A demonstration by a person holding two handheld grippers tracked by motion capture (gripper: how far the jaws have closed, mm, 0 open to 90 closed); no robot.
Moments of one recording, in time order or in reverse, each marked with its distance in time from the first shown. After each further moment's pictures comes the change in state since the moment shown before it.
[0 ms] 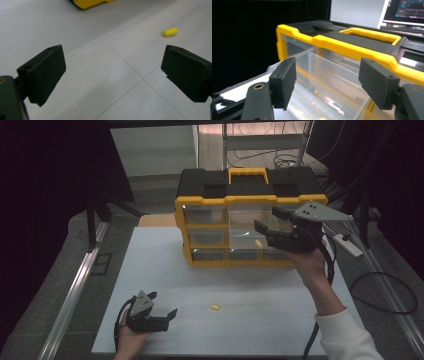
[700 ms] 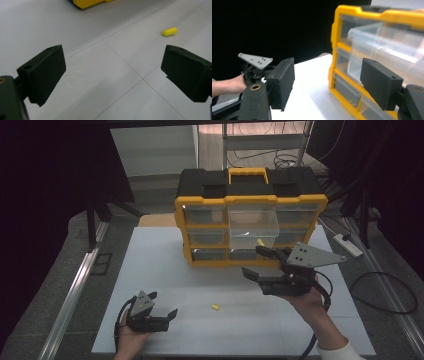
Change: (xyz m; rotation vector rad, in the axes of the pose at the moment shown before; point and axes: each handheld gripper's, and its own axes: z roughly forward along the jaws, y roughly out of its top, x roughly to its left) left arm 0.000 0.000 0.000 0.001 -0.002 0.002; right arm 0.052 -0.044 -0.028 0.019 0.264 -0.025
